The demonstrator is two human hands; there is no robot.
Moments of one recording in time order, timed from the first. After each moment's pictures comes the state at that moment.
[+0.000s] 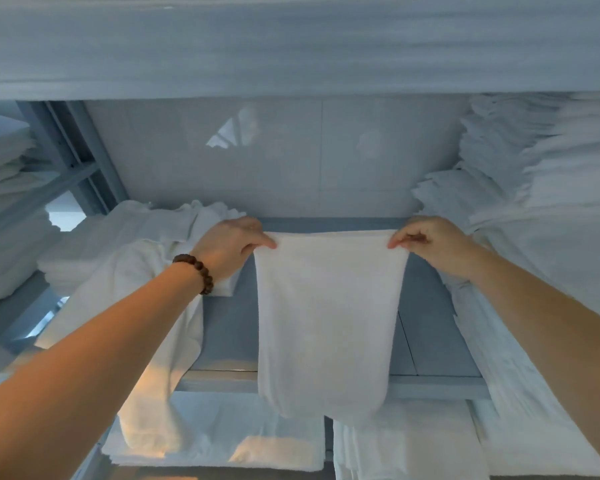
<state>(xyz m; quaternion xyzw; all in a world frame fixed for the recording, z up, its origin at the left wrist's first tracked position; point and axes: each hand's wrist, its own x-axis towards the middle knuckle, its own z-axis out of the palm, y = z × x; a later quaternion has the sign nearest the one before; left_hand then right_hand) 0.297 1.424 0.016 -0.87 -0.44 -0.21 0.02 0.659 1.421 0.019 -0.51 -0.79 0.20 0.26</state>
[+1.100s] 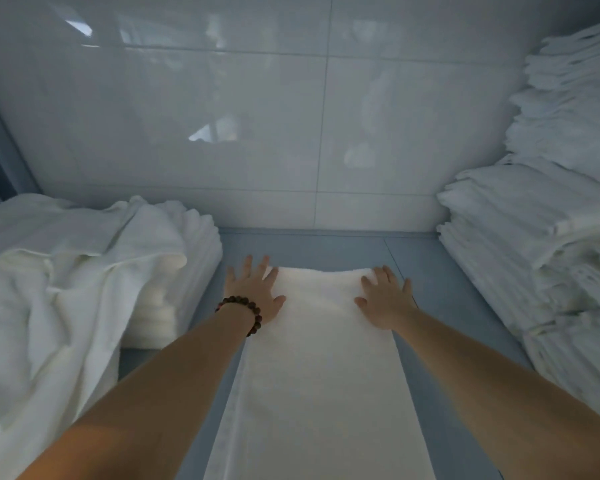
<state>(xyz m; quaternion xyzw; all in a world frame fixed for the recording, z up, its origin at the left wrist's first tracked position) 0.337 1.660 -0.250 -0.76 -0.64 0.06 0.06 0.597 1.643 -0.242 -0.71 -0.70 0.02 -0.08</state>
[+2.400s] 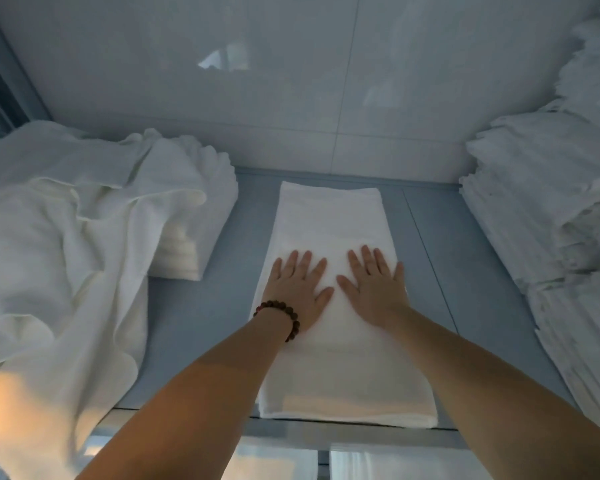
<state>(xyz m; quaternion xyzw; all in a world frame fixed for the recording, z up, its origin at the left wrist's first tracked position) 0.379 1.571 -0.304 -0.80 -0.59 -0.03 -0.04 0.562 1.579 -0.292 -0.67 -0.74 0.05 -0.02</state>
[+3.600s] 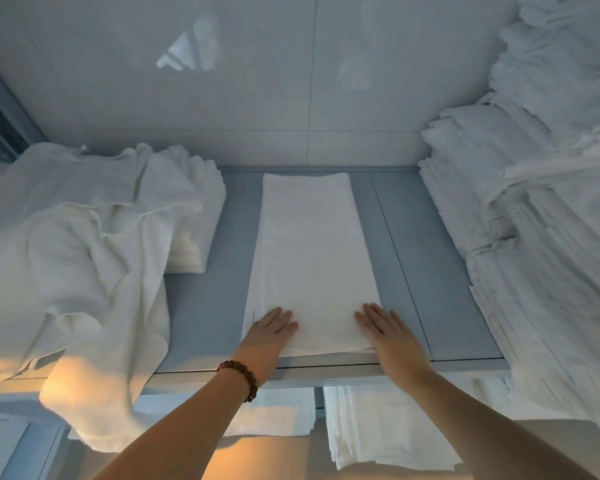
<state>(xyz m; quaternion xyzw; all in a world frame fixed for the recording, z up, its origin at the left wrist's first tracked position) 0.334 1.430 -0.269 -0.85 -0.50 0.04 -0.15 0.608 1.398 -0.252 -0.59 -0.81 0.04 0.00</state>
